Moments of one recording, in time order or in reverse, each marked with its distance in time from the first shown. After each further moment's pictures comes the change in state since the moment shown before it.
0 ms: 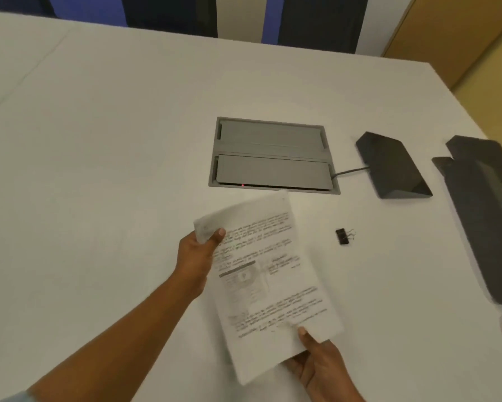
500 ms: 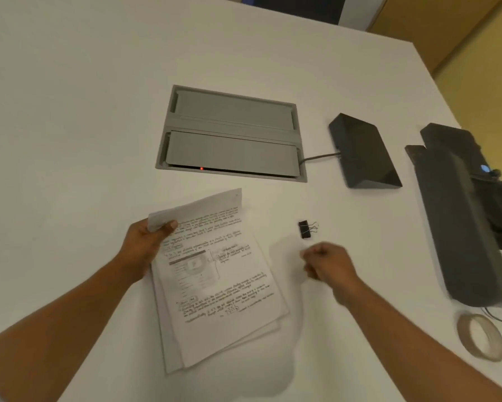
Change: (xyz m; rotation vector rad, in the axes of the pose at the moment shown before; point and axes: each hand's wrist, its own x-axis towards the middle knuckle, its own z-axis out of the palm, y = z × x) left_hand 0.079 -0.050 0.002 0.153 -0.020 0.009; right_hand 0.101 -0.181 -0.024 -0.837 0.233 -0.300
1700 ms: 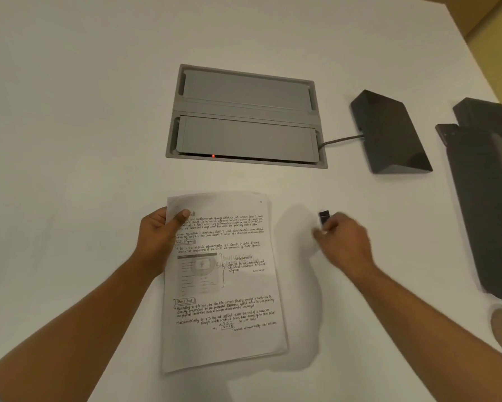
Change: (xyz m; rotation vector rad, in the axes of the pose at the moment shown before) left_hand 0.009 -0.006 -0.001 -0.059 0.010 0.025; right_hand 0.021 -0.020 0.026 -0.573 0.226 -0.218
